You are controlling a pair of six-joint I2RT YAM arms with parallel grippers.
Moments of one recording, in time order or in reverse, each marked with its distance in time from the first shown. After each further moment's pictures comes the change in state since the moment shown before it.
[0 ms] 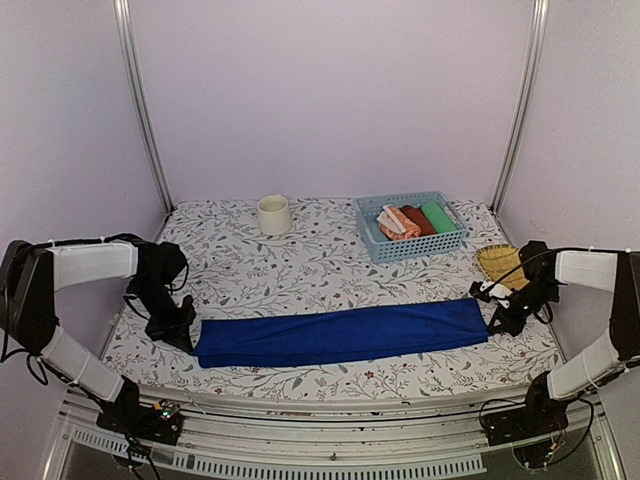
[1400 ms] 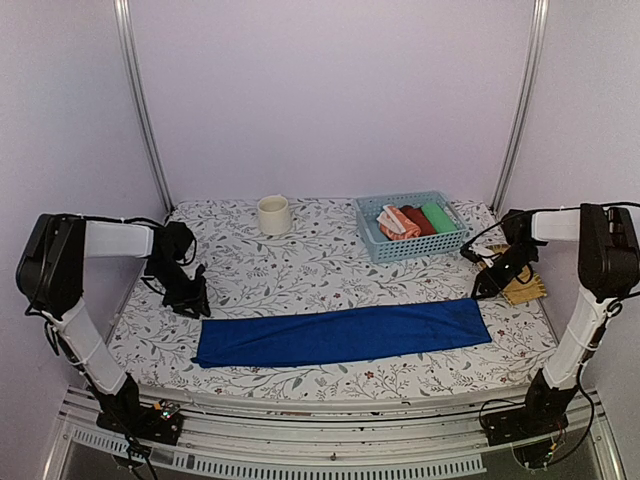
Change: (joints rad) left arm 0.075 0.249 0.181 0.281 -0.042 0.116; right arm 0.025 0.419 0.442 -0.023 -0.029 0.241
